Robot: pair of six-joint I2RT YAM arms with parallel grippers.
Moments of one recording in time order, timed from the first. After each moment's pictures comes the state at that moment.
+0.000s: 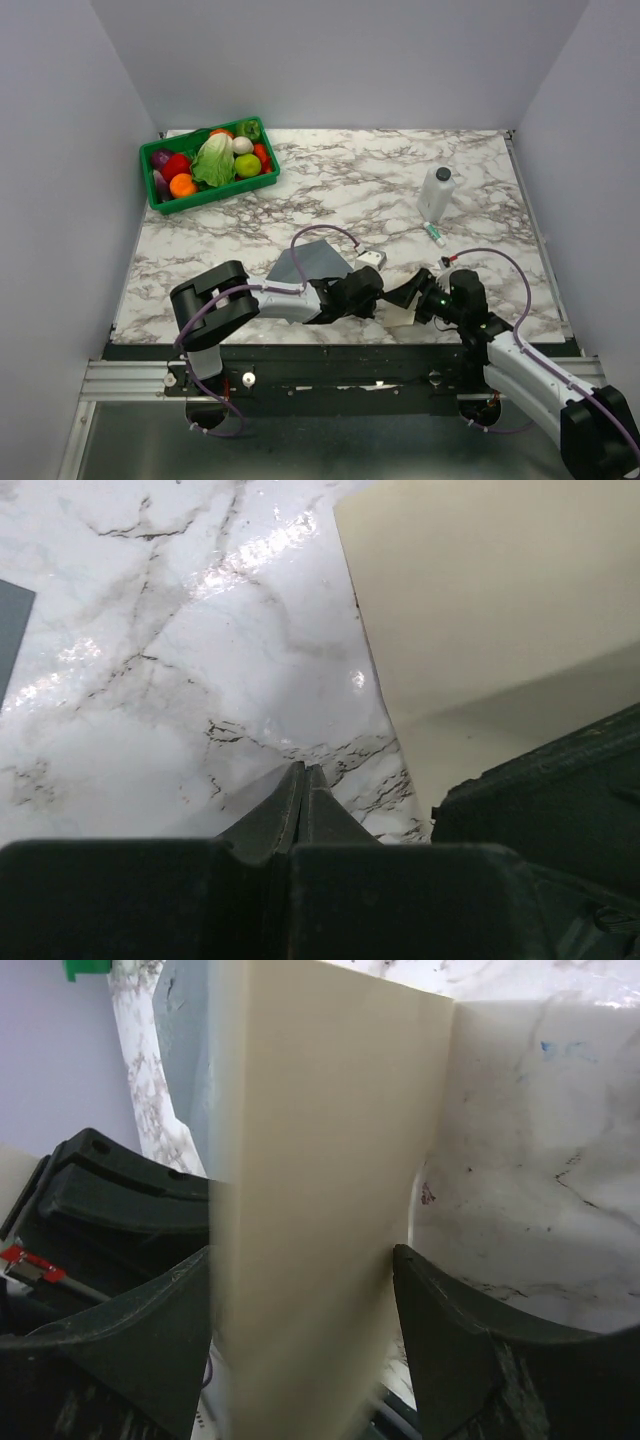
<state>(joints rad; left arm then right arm) -1.17 1.76 0.88 0.12 -0.19 -0.71 0.39 0.73 0.07 0.13 -0.41 1.01</state>
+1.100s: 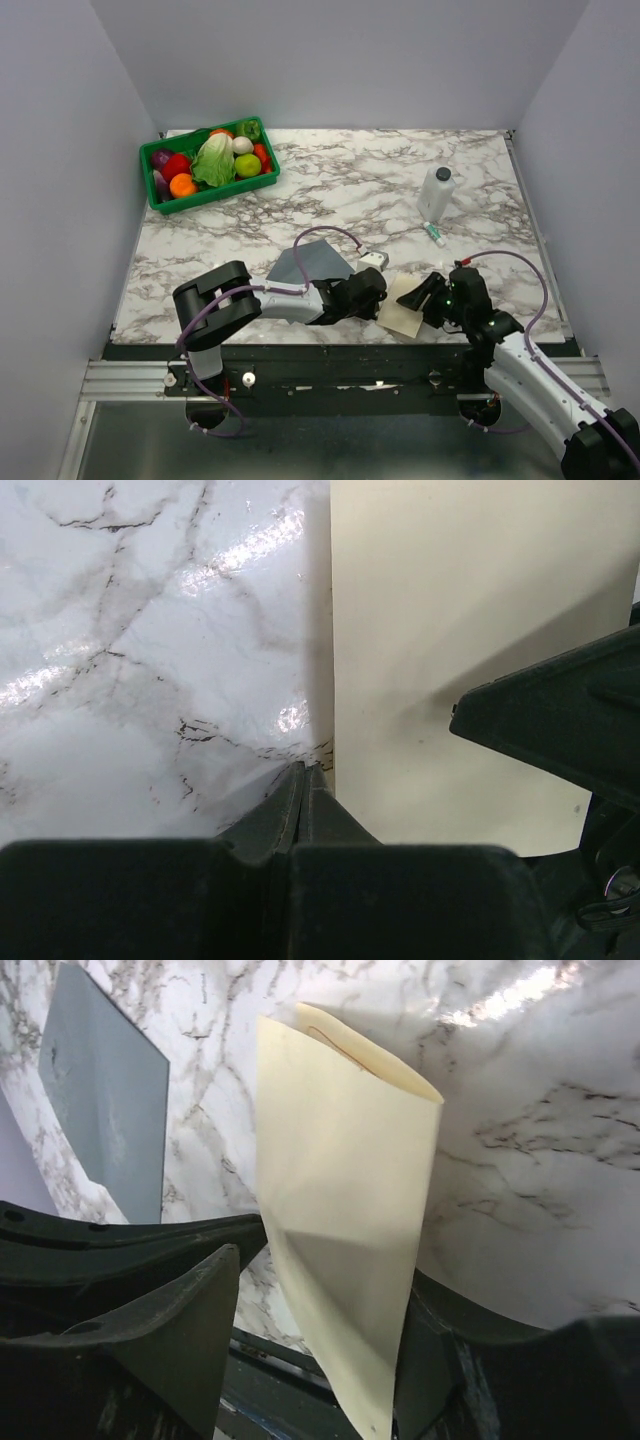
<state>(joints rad) -1.19 1.78 0.90 0.11 -0.19 -0.73 0.39 0.61 0.18 -0.31 -0.19 1.01</state>
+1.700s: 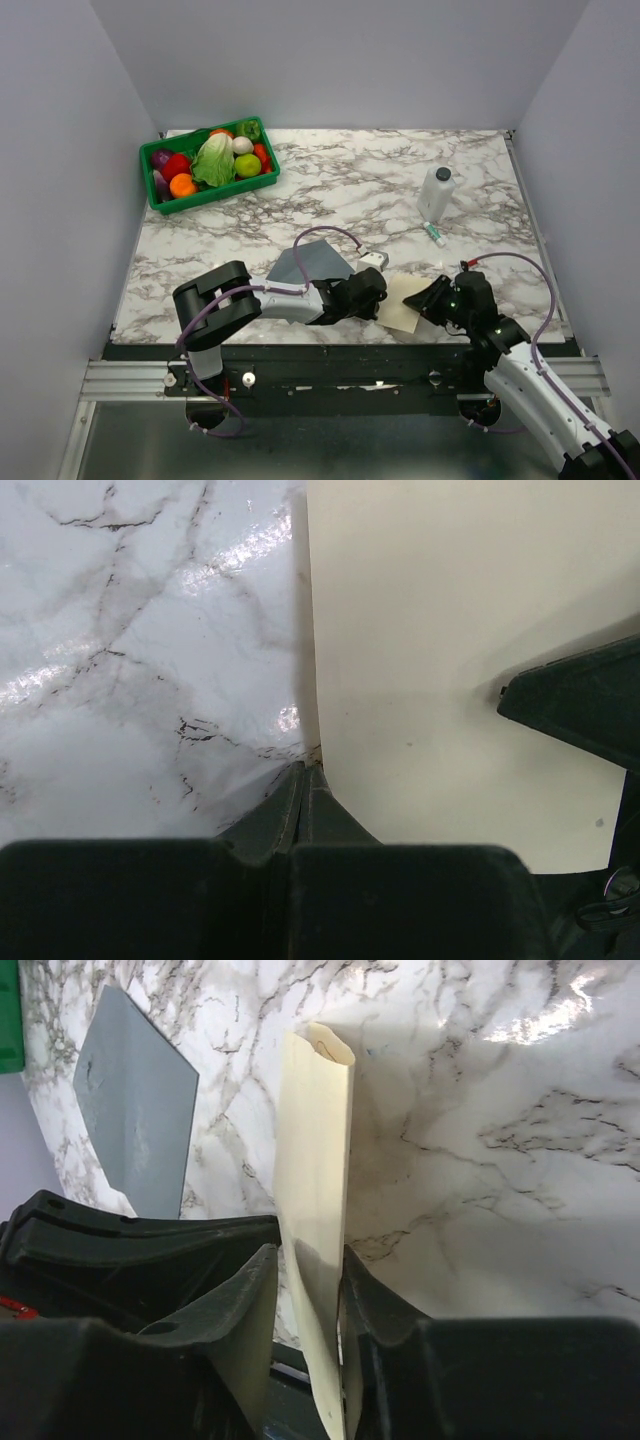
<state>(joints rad) -1.19 1.78 0.90 0.11 -0.19 -0.73 0.39 0.48 0.18 -0.38 -0.16 1.01</state>
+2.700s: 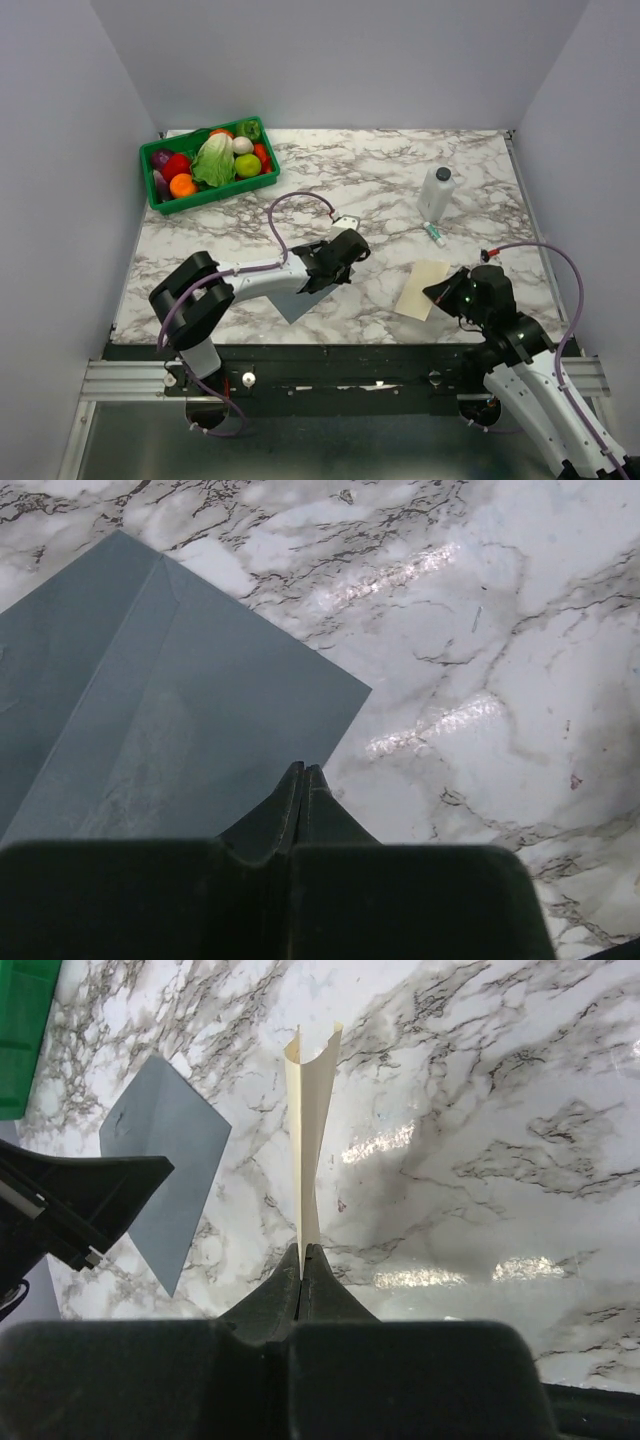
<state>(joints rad) -0.98 1.66 1.01 -0.24 -0.35 -0.61 0.39 0.39 0.41 -0.65 0.02 0.90</state>
